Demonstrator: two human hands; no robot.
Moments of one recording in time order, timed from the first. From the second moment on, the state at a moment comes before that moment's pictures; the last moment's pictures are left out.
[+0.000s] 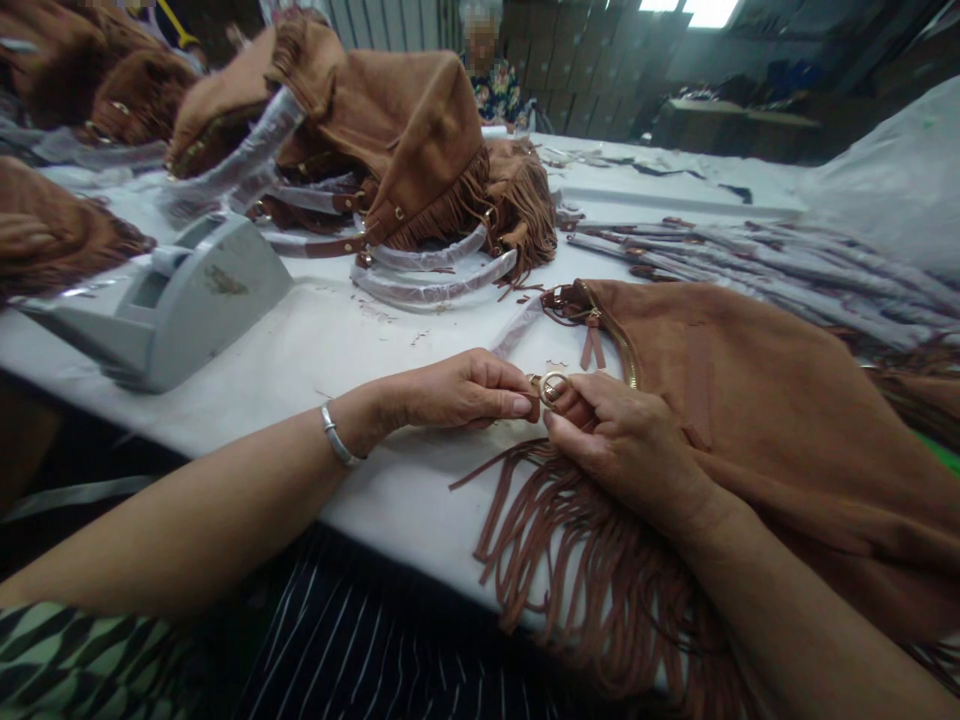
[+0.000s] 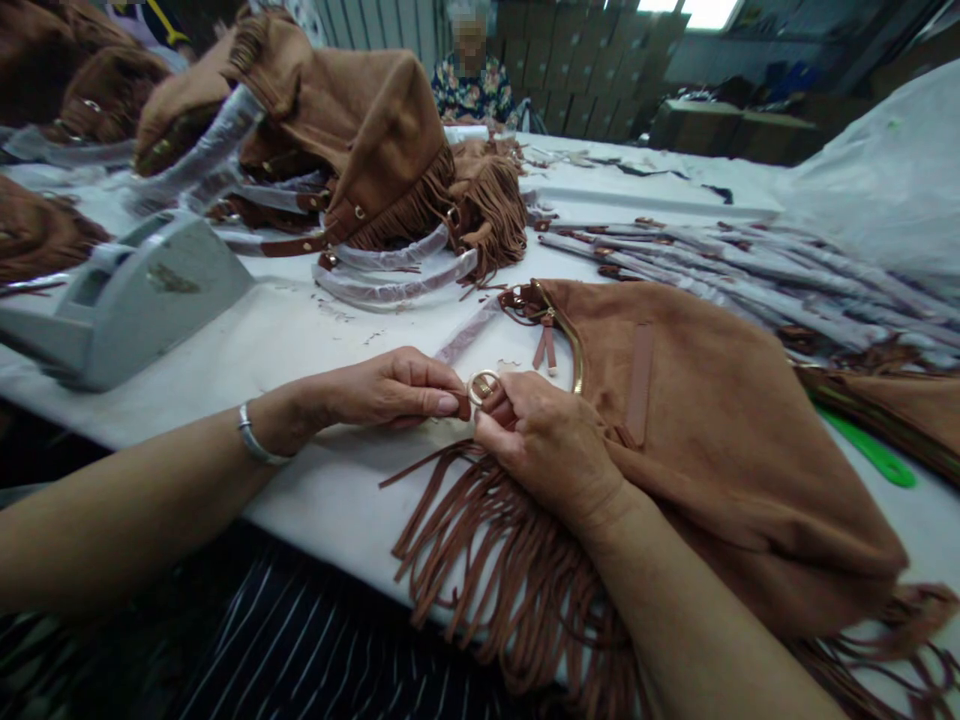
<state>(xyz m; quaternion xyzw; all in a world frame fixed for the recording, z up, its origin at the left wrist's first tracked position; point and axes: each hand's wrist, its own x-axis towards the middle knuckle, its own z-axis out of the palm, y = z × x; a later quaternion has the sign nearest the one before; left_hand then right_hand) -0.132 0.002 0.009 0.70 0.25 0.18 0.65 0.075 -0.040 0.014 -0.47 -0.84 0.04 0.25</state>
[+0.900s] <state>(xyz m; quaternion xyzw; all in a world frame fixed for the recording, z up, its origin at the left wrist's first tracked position) -0.126 -0.005 0.013 0.62 0.32 0.19 0.69 0.069 -0.043 0.004 -0.42 -0.87 -0.15 0.21</state>
